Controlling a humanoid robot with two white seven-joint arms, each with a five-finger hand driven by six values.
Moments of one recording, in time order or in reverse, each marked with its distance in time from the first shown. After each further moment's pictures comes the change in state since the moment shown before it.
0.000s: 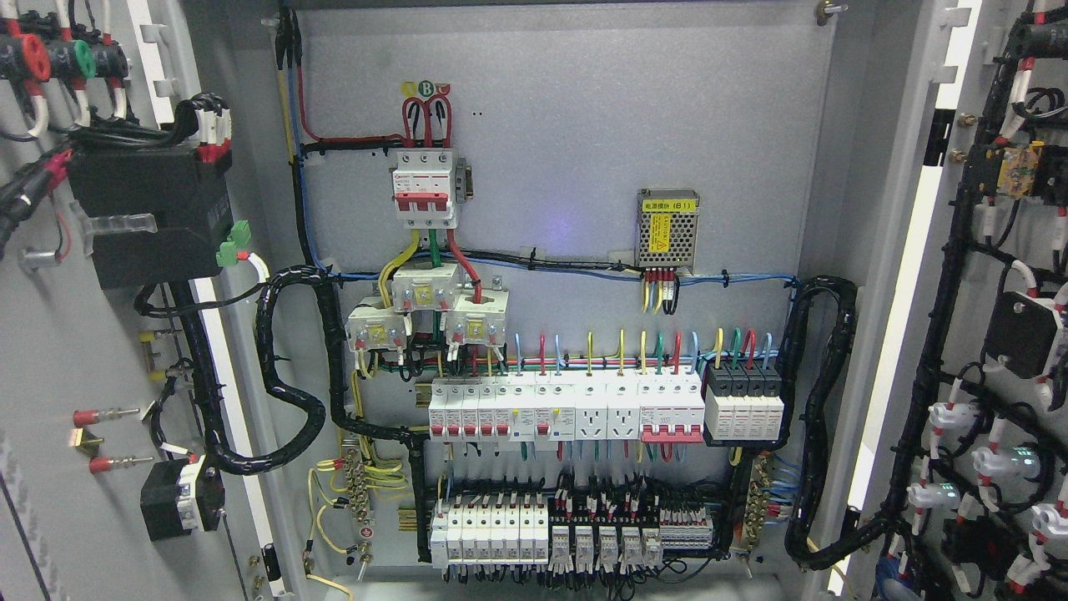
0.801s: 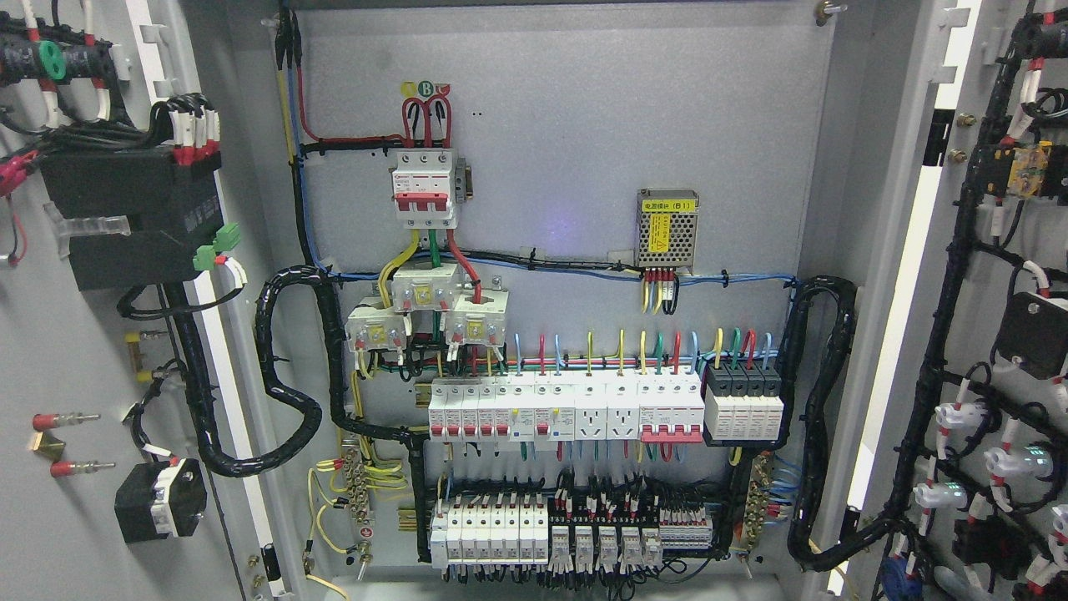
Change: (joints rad) left arm 0.067 0.011 0.085 0.003 0.069 0.000 -0.001; right arm 0.008 -0.042 -0.066 0.033 -0.063 -0.002 0.005
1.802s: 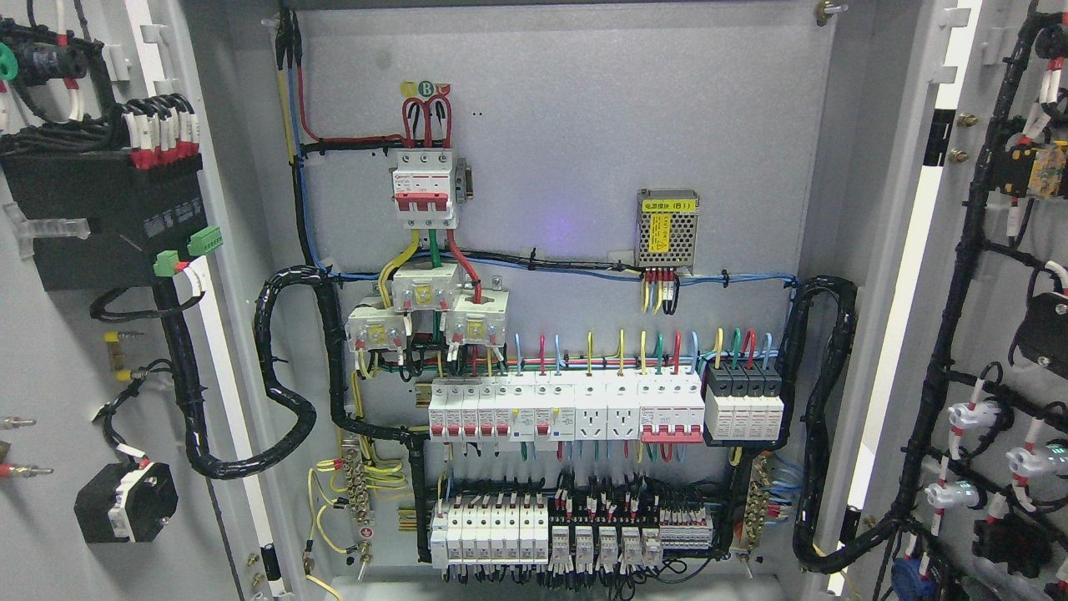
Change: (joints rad) left arm 0.103 0.000 0.151 0.003 0.074 0.000 -0.004; right arm 0.006 -0.046 -0.050 0.054 -0.048 -0.029 0.039
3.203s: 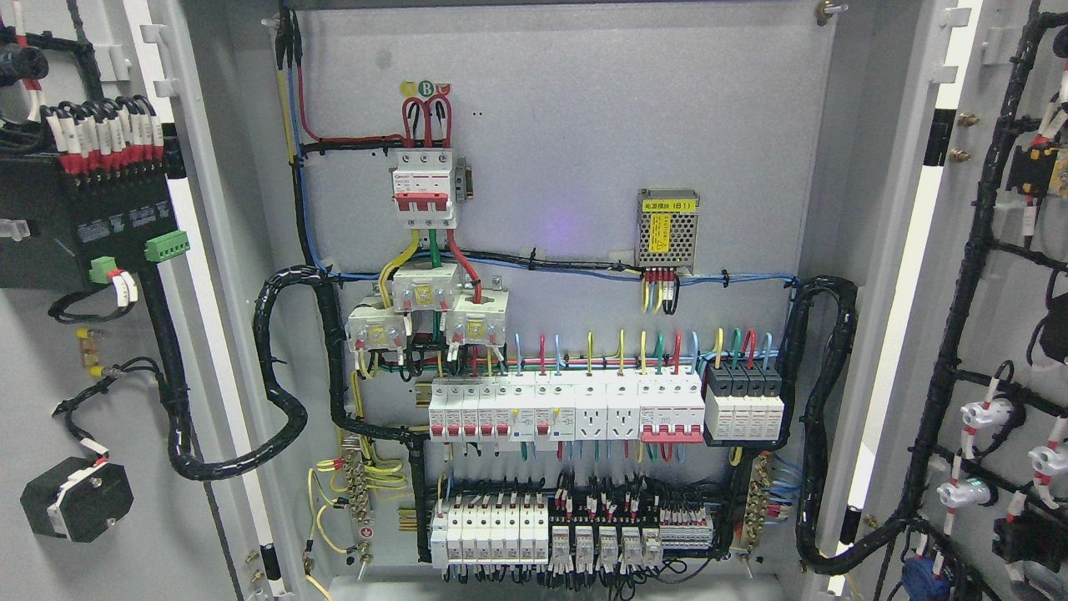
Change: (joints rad) left arm -0.005 0.018 0.195 0.075 0.166 0.000 0.000; right arm 0.019 -0.078 -0.103 0.089 -0.168 -0.004 0.184
